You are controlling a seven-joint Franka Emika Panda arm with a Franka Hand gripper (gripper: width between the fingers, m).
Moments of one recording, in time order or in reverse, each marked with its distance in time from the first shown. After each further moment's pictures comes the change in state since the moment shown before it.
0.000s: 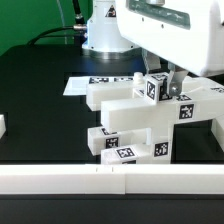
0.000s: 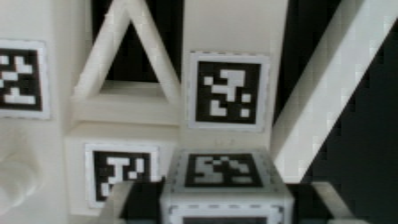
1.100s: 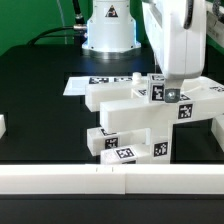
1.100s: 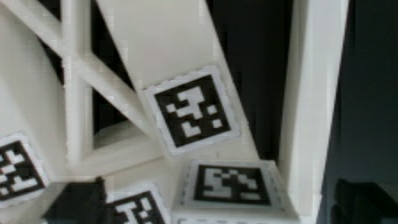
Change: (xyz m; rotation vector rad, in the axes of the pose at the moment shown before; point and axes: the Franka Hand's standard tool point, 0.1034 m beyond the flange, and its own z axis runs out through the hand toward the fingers) arm -0.003 -0.001 0.000 0.003 -0.003 0.272
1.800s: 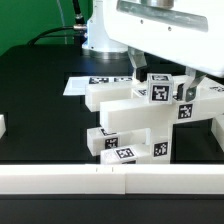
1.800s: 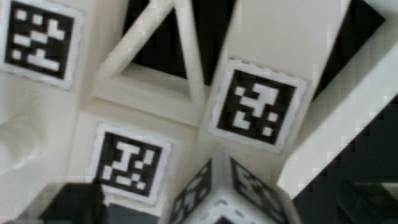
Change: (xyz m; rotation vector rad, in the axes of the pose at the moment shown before) arm 0.004 0.003 0.002 -0.039 0.006 -0.562
